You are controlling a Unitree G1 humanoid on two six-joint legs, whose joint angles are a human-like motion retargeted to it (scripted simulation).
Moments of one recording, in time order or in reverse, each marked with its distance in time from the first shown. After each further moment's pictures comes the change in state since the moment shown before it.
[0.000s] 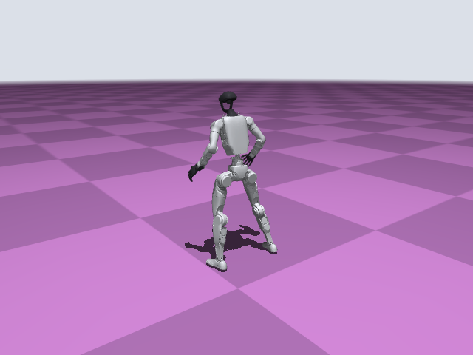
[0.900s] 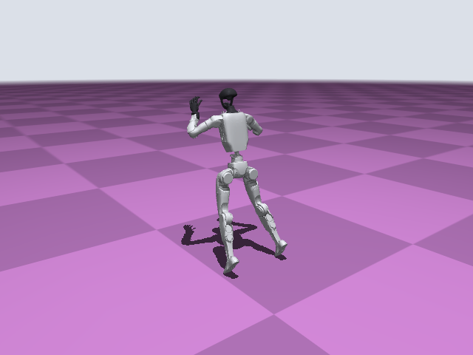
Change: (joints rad) left arm -0.812 0.575 0.075 -0.835 0.003 -0.180 0.405; right arm -0.544 -0.354 -0.137 -1.023 -0.057 -0.004 -0.226; waist -0.072 0.016 -0.151; left_leg -0.002 -0.094 -0.273 0.137 0.511 -0.071; right_leg 0.028 0.094 0.185 0.095 0.571 -0.042
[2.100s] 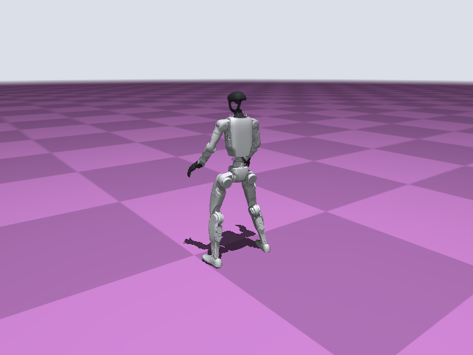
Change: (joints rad) left arm 0.373 -0.657 -0.432 1.315 0.154 0.243 -0.276; right arm 0.190 0.518 0.246 1.517 0.174 0.116 0.093; waist 0.015 0.017 0.067; left_leg -0.121 0.064 0.177 -0.004 -0.559 0.086; right_leg -0.072 -0.104 -0.246 -0.002 -0.647 0.035
